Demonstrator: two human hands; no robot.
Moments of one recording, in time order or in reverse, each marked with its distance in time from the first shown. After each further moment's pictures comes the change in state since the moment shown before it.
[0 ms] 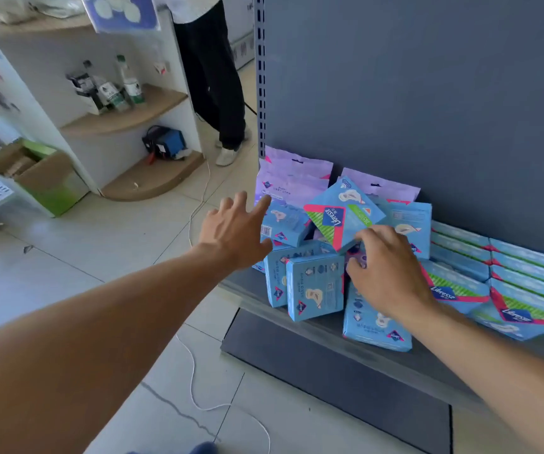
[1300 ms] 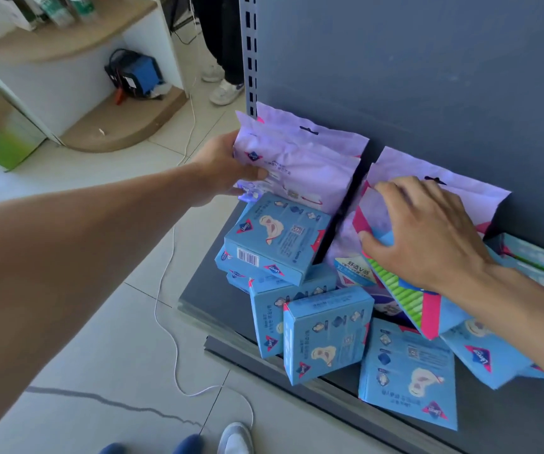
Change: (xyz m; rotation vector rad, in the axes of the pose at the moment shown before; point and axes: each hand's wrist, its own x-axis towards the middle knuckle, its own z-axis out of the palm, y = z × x) left_hand 0.191 -0.054 0.071 -1.246 -0.276 -0.301; right_hand 0.161 0.039 0.041 -0.386 0.000 -0.250
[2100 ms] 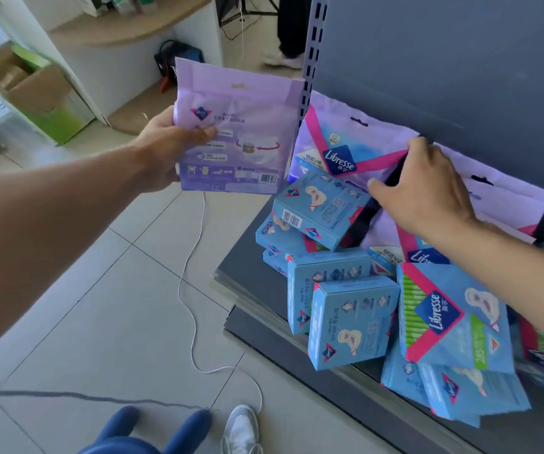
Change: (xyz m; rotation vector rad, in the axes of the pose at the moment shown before) left_hand -0.069 -0.036 -0.099 -0.368 0.226 -0.016; right_hand 0.046 -0.043 0.002 0.263 0.077 0.230
